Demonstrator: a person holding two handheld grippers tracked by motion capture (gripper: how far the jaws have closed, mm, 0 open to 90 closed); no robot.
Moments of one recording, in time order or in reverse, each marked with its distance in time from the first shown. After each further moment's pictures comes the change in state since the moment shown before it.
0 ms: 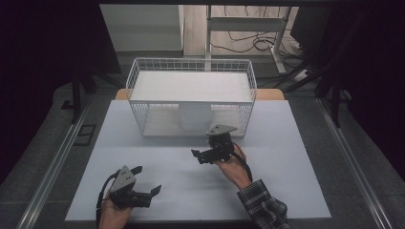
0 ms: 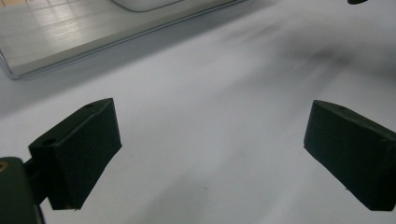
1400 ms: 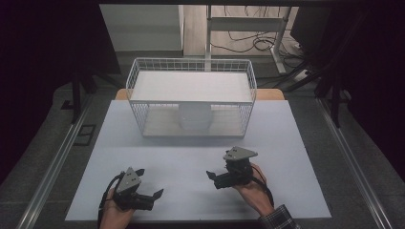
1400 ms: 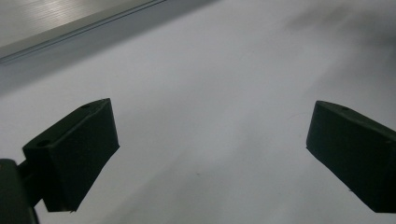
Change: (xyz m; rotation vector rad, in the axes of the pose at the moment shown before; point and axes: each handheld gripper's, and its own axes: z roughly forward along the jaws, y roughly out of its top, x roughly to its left) left arm -0.005 -0.002 0.007 0.076 -0.007 0.025; right arm 0.022 -0.053 -0.066 -0.004 -0.038 -0.040
